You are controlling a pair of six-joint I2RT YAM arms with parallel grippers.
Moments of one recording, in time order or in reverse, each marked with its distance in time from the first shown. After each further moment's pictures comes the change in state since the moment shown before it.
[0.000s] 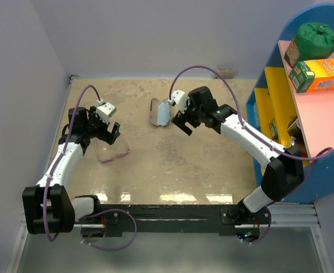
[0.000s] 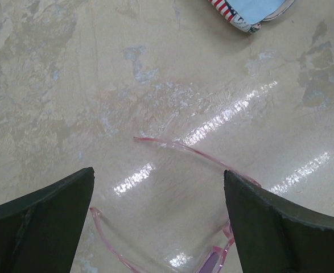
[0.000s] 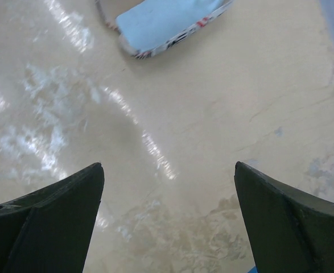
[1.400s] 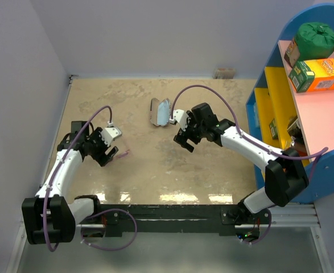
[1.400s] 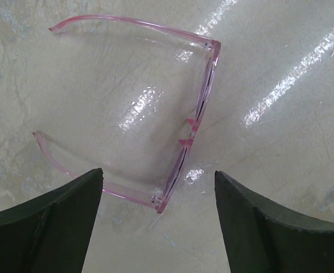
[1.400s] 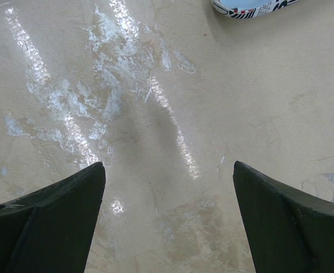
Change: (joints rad) left arm 0.009 -0.089 -0.052 -0.445 -0.087 0.380; right arm 0.010 -0.097 -0.320 0.100 -0.206 -0.042
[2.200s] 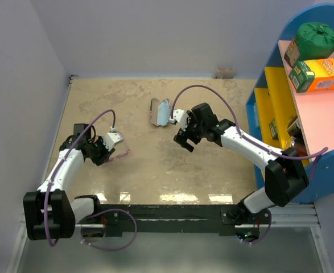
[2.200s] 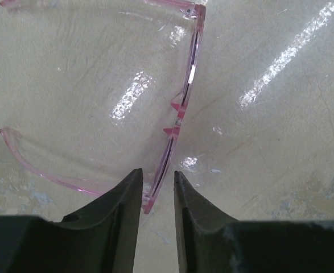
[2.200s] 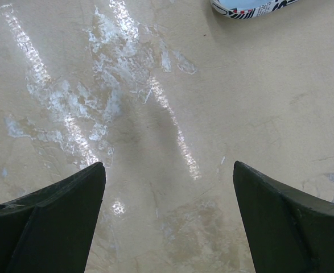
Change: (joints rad) left arm 0.000 0.033 -0.047 -0.009 -0.018 0.068; right arm 0.000 0.000 -0.002 0.005 0.000 0.006
